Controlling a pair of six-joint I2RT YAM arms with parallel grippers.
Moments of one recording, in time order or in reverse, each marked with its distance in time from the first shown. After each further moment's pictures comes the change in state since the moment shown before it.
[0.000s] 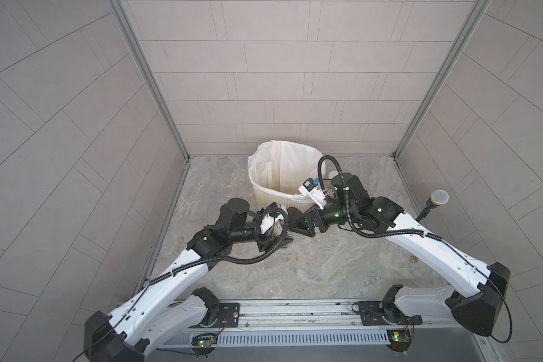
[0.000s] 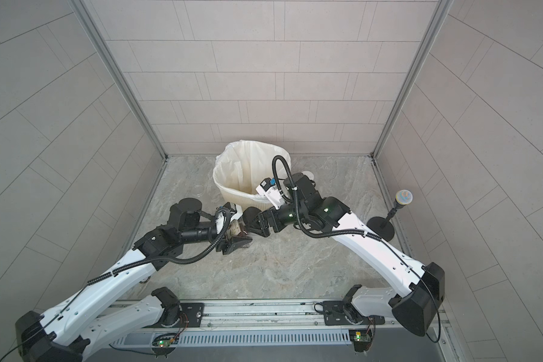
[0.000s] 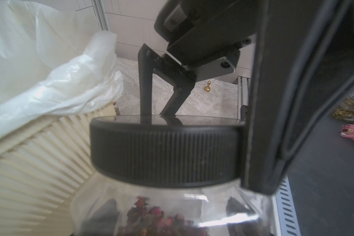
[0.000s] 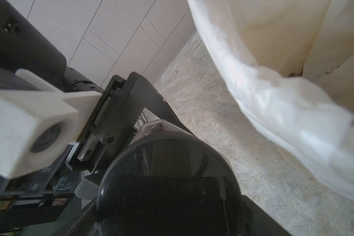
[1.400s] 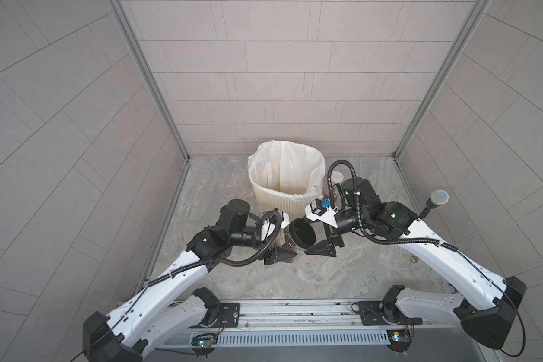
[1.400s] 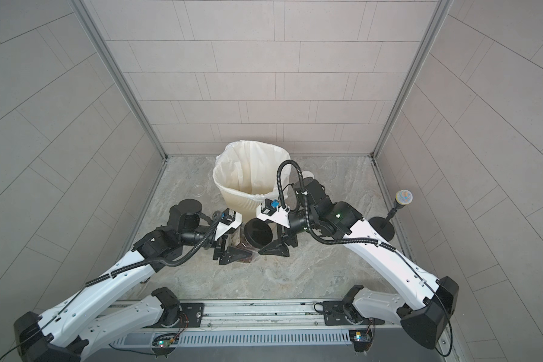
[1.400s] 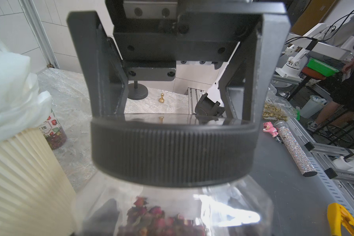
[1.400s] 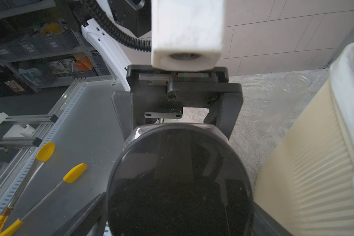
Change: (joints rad) left arm -0.012 -0.010 0.002 0.003 0.243 -0.041; right arm -0.026 -0.109 -0.049 -0.099 -0.235 -0.768
